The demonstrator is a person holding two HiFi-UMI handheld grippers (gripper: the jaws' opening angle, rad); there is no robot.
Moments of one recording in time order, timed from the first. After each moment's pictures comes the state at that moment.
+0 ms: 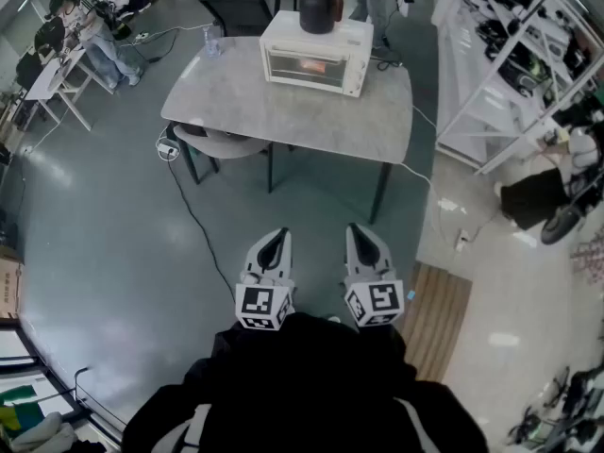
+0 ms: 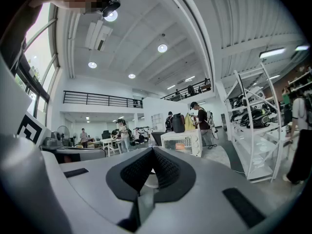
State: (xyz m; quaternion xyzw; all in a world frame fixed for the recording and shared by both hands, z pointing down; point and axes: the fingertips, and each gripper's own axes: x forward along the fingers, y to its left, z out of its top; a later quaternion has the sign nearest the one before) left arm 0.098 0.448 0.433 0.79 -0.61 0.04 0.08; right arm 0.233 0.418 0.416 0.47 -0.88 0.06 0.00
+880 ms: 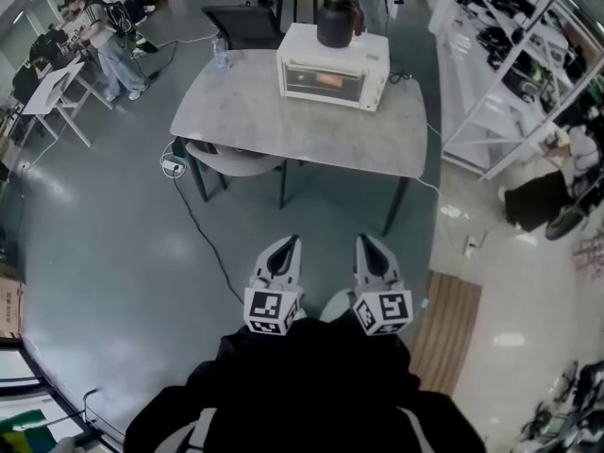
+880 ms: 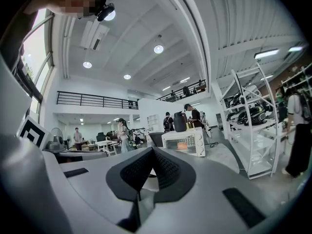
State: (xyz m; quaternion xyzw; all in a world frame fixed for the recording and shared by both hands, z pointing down) left arm 0.010 0.420 0.442 0.81 -0.57 0.04 0.08; right arm 0.150 0.403 0.427 0.50 -0.87 0.08 0.00
